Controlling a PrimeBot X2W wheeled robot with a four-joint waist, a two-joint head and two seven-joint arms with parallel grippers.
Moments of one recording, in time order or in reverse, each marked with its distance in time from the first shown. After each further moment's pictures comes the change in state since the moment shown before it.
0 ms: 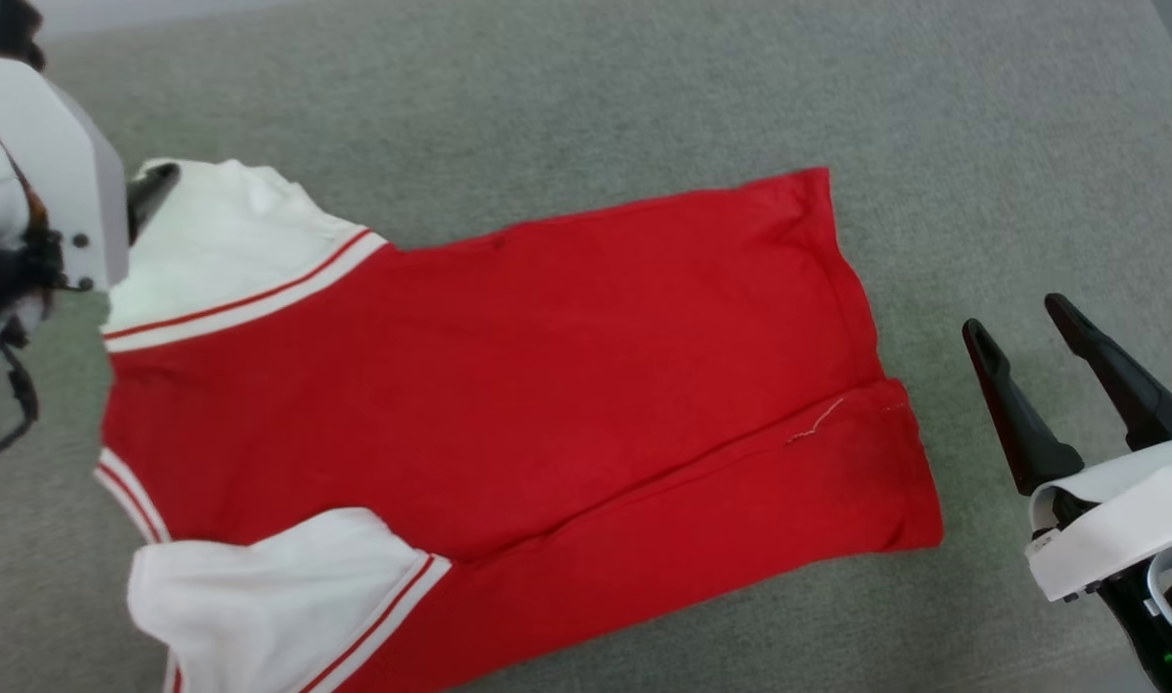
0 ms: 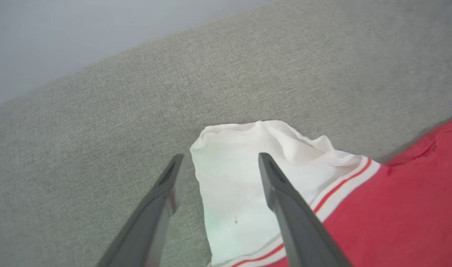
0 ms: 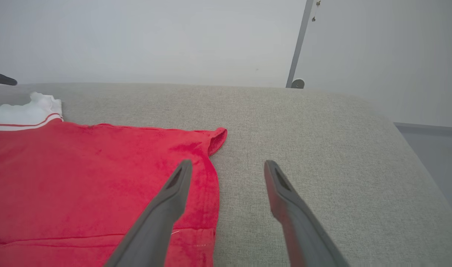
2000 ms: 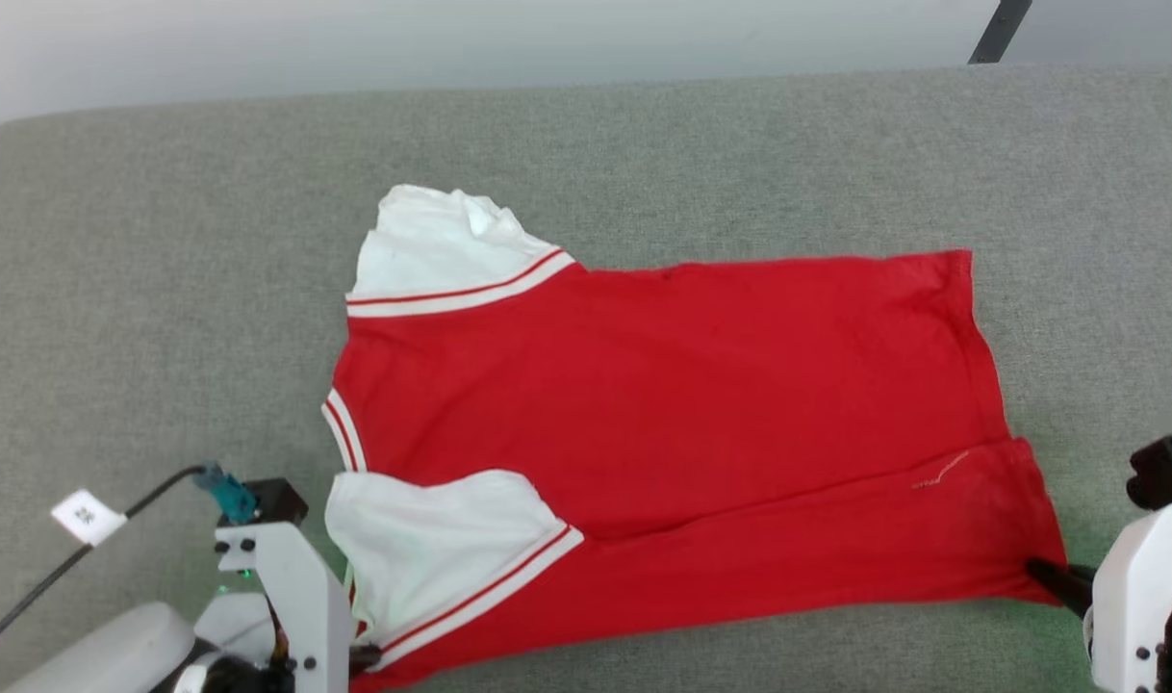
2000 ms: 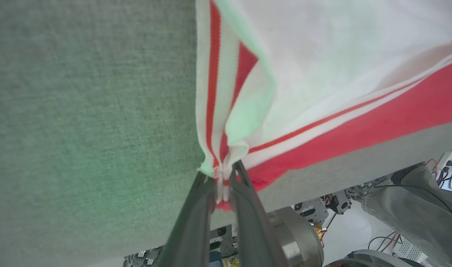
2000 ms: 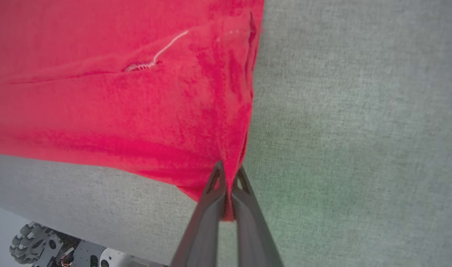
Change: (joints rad) left arm 0.644 0.004 -0.092 -0.419 -0.337 0.329 0.019; right arm 0.081 -0.095 -0.078 0.196 0.178 0.000 0.699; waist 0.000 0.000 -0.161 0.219
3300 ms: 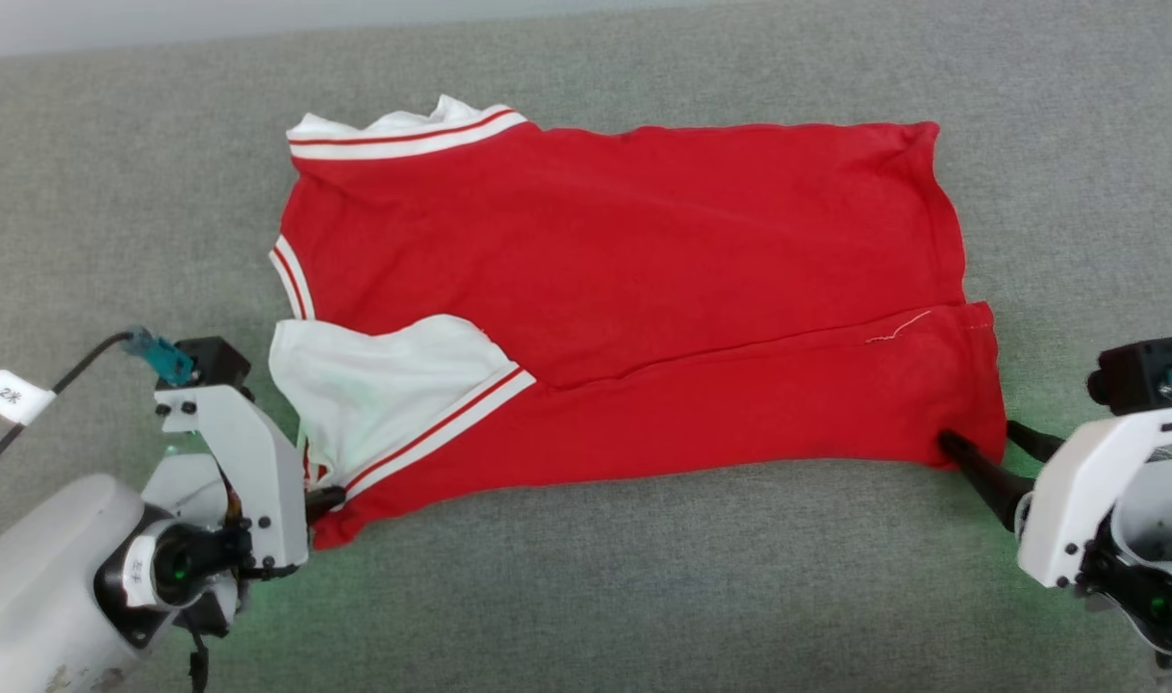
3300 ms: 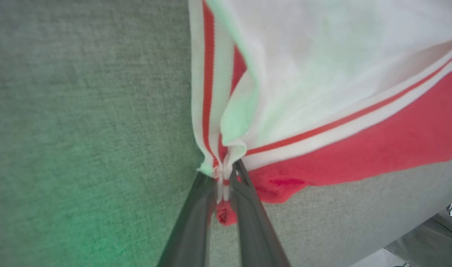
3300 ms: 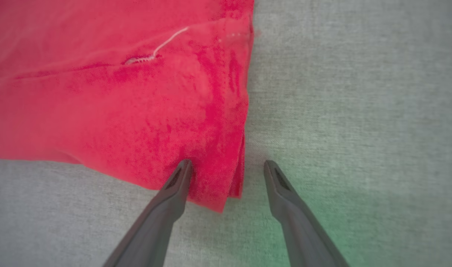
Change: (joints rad) left arm -0.168 -0.062 0.043 0.210 0.041 -0.138 -0.031; right arm -0.188 0.087 0.063 0.132 -0.053 -0.001 -0.243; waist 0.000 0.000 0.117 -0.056
